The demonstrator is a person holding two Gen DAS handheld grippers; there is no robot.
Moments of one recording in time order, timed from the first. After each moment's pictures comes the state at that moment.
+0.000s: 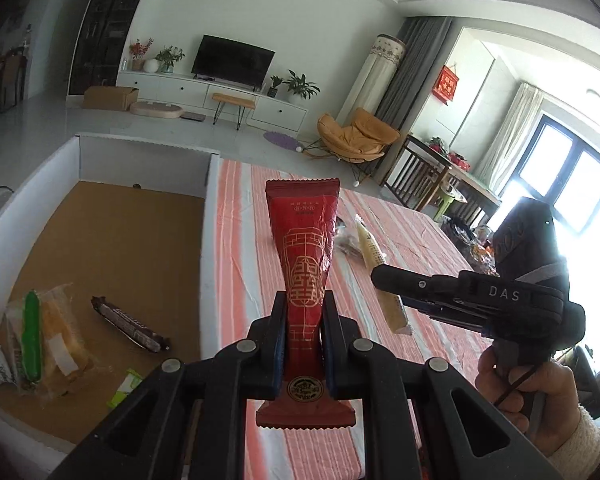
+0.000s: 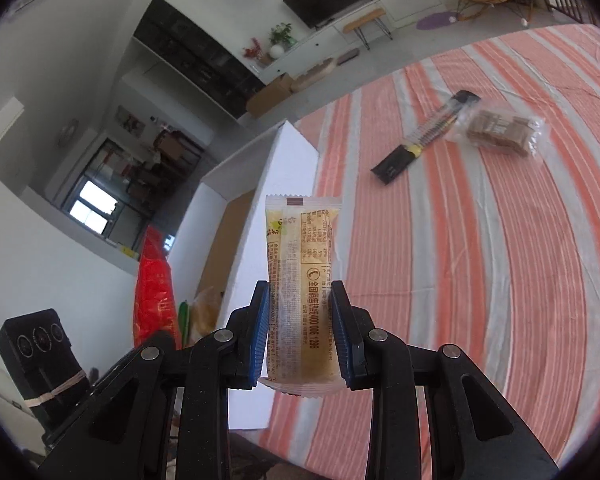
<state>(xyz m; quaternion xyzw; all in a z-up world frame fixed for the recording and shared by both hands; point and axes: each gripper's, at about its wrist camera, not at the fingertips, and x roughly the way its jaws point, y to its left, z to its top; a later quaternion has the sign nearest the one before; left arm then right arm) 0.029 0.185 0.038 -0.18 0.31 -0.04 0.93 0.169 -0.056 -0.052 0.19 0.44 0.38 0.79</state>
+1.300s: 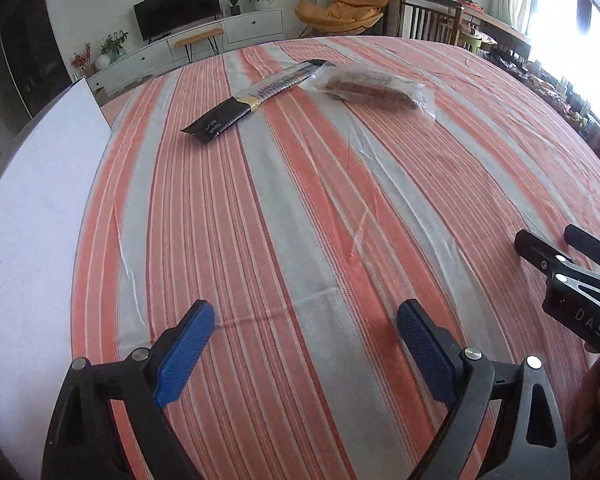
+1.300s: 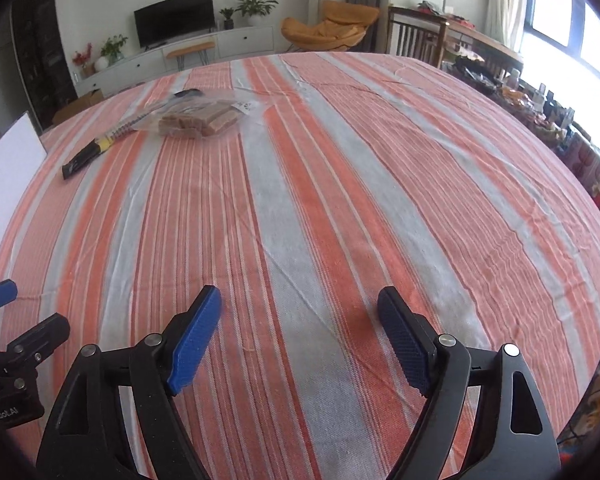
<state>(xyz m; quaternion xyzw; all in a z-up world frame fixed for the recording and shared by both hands) 0.193 0.008 -0.136 0.03 0.48 -0.03 0.88 0.197 -0.181 -0.181 0.01 0.42 -0.01 0.91</state>
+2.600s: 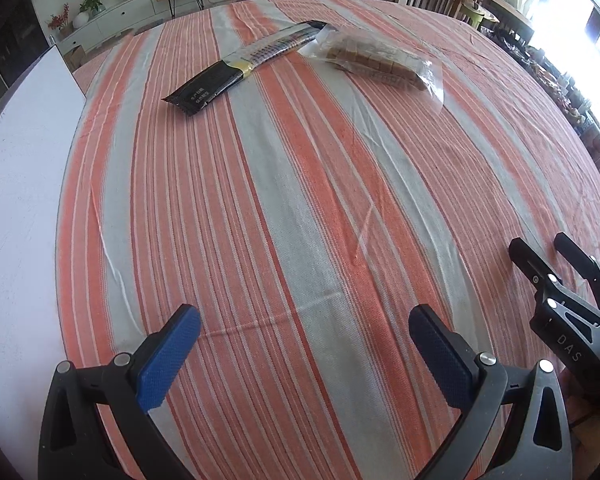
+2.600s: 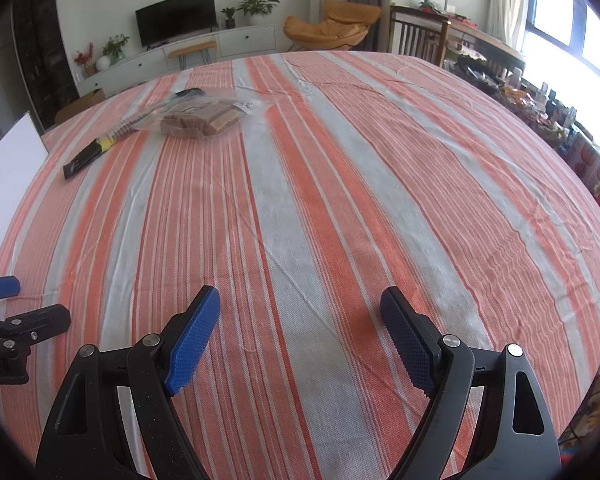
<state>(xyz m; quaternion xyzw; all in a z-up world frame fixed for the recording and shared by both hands) 0.229 0.021 -0.126 0.01 0.57 -0.08 0.82 0.195 -0.182 -0.180 0.01 0.42 -0.01 0.91</state>
